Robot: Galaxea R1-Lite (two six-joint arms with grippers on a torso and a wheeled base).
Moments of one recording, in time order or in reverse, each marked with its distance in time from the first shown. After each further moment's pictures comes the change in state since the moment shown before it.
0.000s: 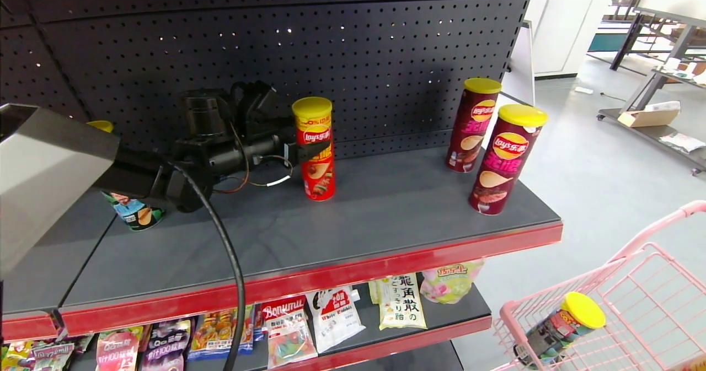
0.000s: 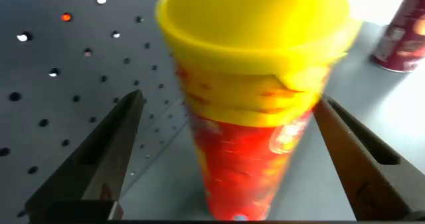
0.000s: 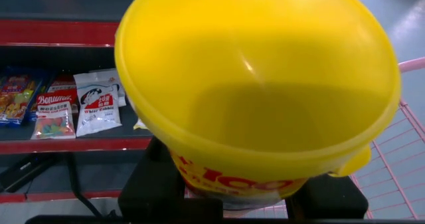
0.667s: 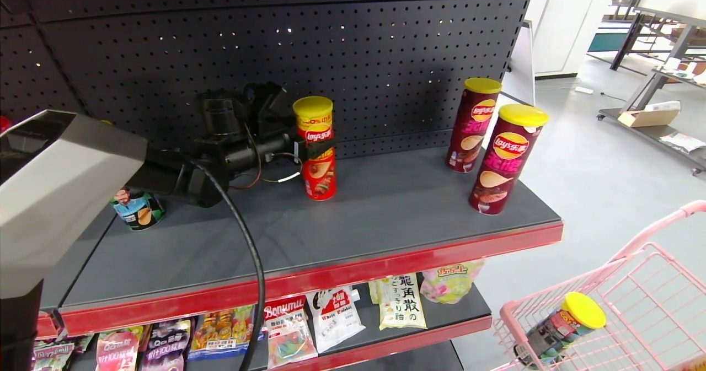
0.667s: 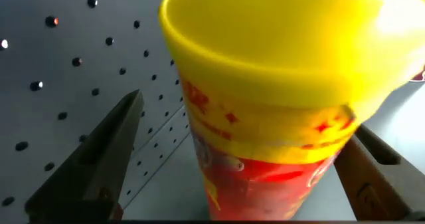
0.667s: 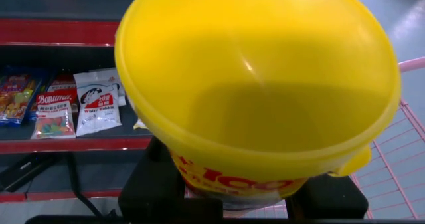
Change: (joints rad) left arm -0.016 0.080 -0.107 0.011 0.008 -0.016; right arm 0.000 -0.001 0.002 0.000 0.000 0.000
